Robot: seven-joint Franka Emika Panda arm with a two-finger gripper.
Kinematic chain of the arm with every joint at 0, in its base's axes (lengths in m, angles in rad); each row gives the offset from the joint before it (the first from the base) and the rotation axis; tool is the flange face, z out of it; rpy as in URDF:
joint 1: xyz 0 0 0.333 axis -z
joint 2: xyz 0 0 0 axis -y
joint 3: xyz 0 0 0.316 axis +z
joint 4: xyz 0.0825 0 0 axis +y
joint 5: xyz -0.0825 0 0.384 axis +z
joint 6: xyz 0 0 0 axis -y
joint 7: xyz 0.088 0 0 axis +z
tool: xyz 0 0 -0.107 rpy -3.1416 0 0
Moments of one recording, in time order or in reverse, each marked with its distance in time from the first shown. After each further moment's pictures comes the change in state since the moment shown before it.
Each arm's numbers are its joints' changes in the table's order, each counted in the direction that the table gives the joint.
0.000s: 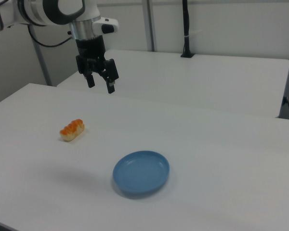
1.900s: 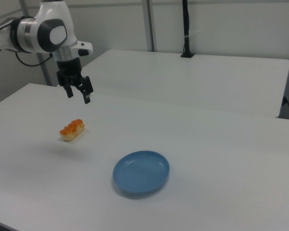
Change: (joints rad) arm -0.235 -0.150 0.009 0.056 0.073 0.230 -0.181
